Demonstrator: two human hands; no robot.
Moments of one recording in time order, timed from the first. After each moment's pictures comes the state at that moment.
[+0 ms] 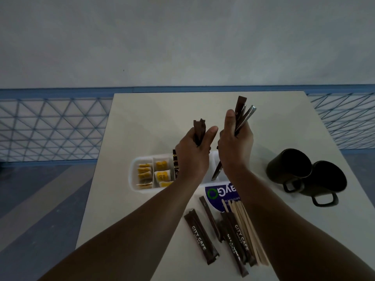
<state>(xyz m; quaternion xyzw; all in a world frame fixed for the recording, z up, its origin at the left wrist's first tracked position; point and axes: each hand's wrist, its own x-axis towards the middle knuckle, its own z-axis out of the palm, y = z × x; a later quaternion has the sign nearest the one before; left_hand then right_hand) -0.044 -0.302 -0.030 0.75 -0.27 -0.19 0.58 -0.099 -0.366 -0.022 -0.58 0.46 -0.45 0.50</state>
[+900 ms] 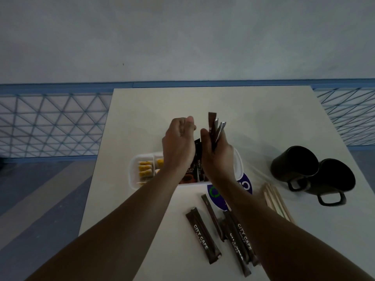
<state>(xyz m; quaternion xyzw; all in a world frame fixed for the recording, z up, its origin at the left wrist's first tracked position) -0.007 -0.297 -0.029 0.78 -0.22 -0.21 0.55 -0.093 -0.336 -0.057 -0.69 0.43 -0.34 0.47</state>
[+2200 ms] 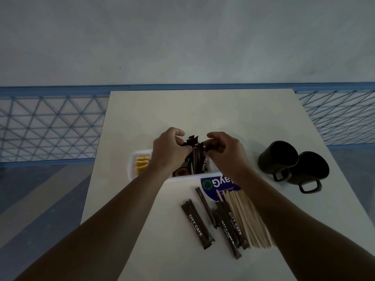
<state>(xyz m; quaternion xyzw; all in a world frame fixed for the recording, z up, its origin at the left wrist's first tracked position) -0.004 -0.258 -0.010 0.82 -0.31 -0.27 0.39 -0.150 -0.356 -0.033 -0.77 0.42 -0.18 0.45</state>
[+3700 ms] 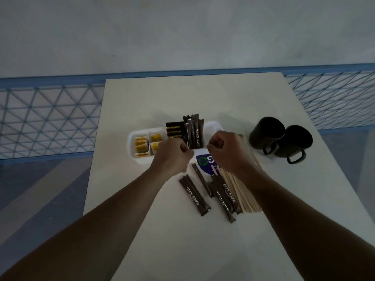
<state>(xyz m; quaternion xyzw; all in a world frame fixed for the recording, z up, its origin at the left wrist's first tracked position) -0.049 -0.210 -0.018 0.82 -0.37 -0.32 0.29 -0.189 -0.308 -0.017 -0.85 0.43 -0.14 0.28</state>
